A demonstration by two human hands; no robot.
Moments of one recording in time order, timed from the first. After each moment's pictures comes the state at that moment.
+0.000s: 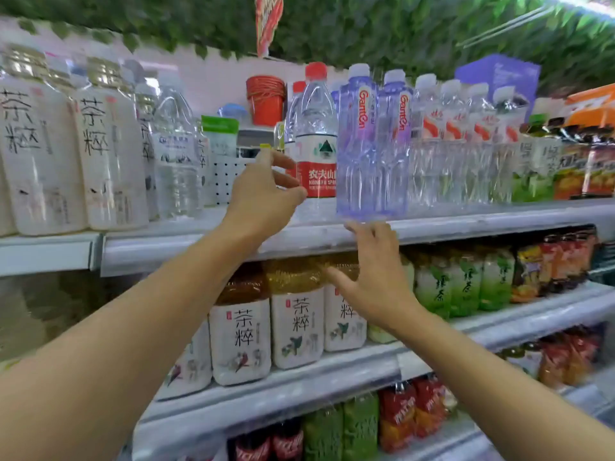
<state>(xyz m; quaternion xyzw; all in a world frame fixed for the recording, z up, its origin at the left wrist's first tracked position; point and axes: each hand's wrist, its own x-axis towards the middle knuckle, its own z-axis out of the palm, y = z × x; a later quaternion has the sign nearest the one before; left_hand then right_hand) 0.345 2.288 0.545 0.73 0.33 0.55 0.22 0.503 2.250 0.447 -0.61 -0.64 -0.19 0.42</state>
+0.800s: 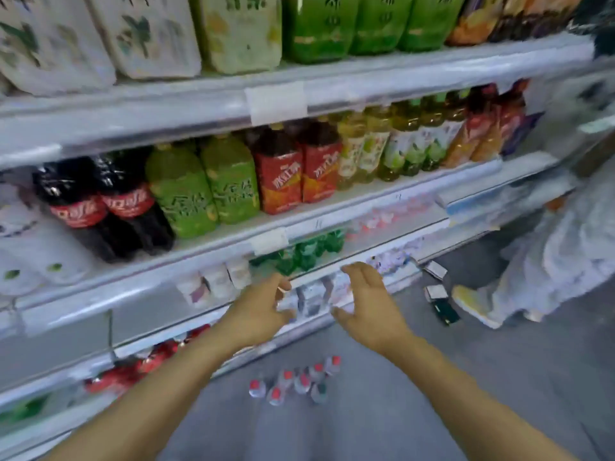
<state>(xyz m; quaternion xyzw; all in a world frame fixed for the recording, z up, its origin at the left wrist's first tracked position) 0.503 2.164 0.108 0.79 0.46 0.00 0.41 0.685 2.074 0.088 -0.77 -0.58 0.19 0.19</state>
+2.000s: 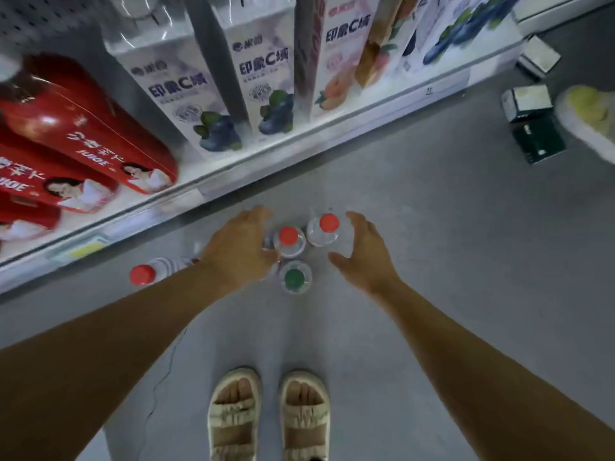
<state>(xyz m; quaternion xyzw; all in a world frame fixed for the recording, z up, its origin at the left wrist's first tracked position) 0.615 2.149 -0.495 0.80 0.48 -0.14 0.34 0.784 2.042 -0.543 -0.83 -0.39 0.37 0.15</state>
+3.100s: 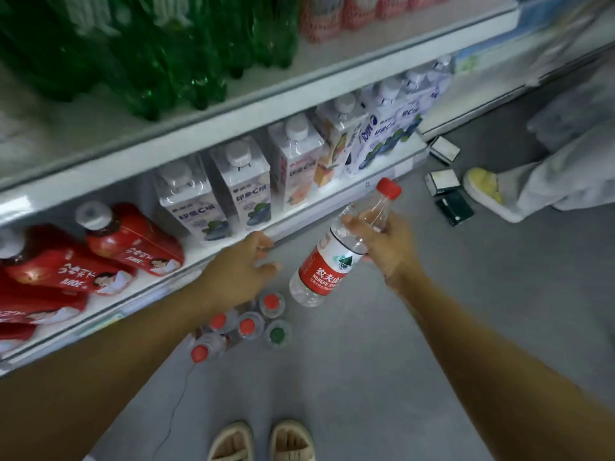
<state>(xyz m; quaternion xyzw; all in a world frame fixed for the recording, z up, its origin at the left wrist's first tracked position) 0.645 2.185 -0.333 0.74 0.46 -0.05 0.49 0.854 2.089 -0.350 -0.78 -0.18 0.37 0.46</state>
